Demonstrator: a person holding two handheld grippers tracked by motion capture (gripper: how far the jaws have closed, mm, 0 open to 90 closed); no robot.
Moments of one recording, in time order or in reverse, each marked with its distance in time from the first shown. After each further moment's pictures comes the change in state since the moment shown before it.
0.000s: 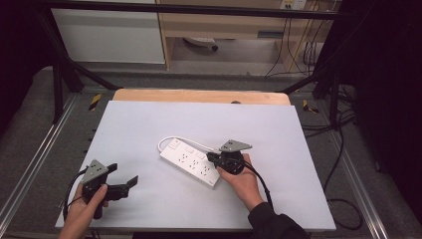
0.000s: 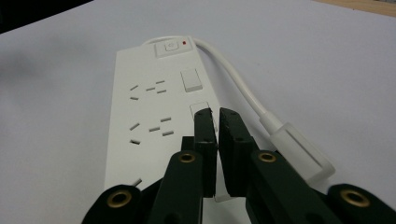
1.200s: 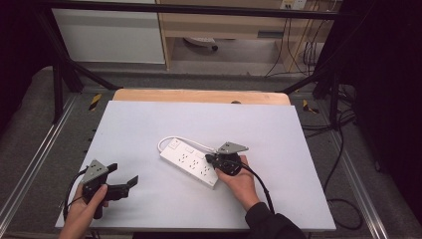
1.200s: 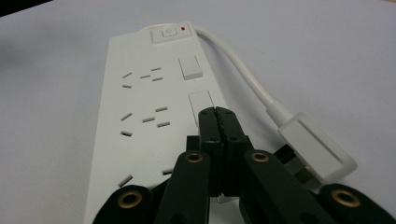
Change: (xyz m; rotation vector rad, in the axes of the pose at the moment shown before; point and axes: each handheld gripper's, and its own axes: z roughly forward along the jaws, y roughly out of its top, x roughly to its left) left arm 0.000 0.000 0.000 -0.005 0.001 0.002; right arm 0.001 -0.010 0.014 0.014 -0.007 -0.018
